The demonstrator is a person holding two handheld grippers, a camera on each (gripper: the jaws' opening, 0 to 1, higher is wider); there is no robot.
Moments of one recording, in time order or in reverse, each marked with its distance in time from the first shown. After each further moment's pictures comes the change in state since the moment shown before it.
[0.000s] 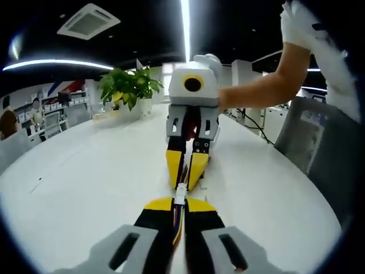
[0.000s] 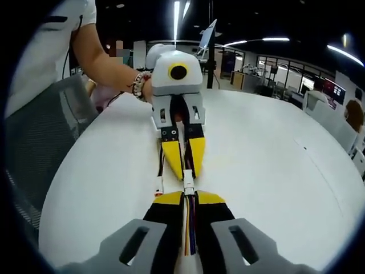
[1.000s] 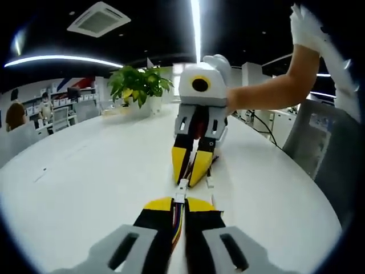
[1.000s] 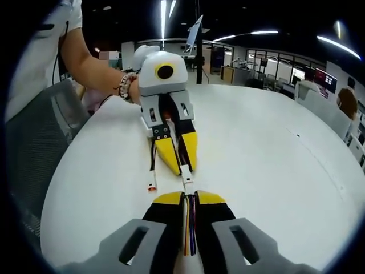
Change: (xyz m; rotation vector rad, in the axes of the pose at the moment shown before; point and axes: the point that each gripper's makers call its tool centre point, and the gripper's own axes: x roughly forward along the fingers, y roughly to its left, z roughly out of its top) left arm 0.001 0.008 -0.008 -0.042 -0.002 0.070; right arm -0.003 -0.004 -0.008 0.065 0.022 -0.053
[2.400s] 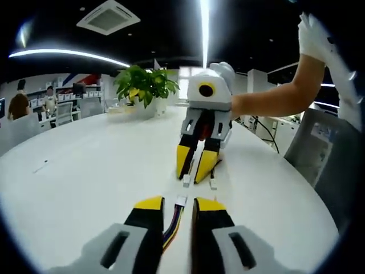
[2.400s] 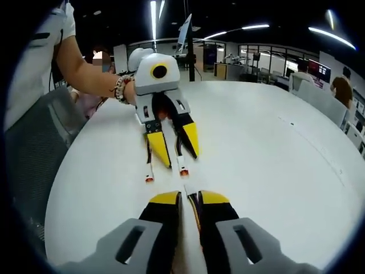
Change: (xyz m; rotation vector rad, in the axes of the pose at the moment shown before) left arm 0.000 -0.001 0.003 -0.062 -0.023 0.013; right arm -0.008 0.004 -0.005 0.080 0.003 -0.023
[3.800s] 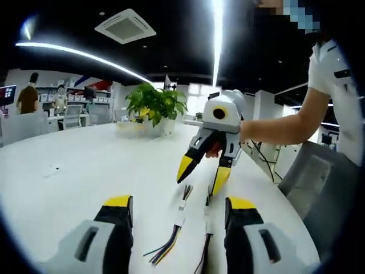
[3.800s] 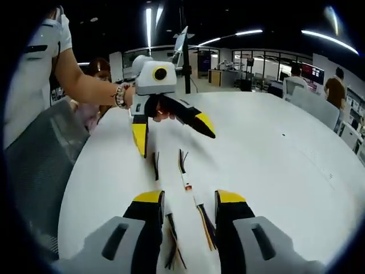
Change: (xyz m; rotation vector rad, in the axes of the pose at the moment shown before) left arm -0.022 0.004 0.038 -0.084 -0.100 0.034; right arm -0.022 -0.008 0.019 0.021 -0.038 -0.033
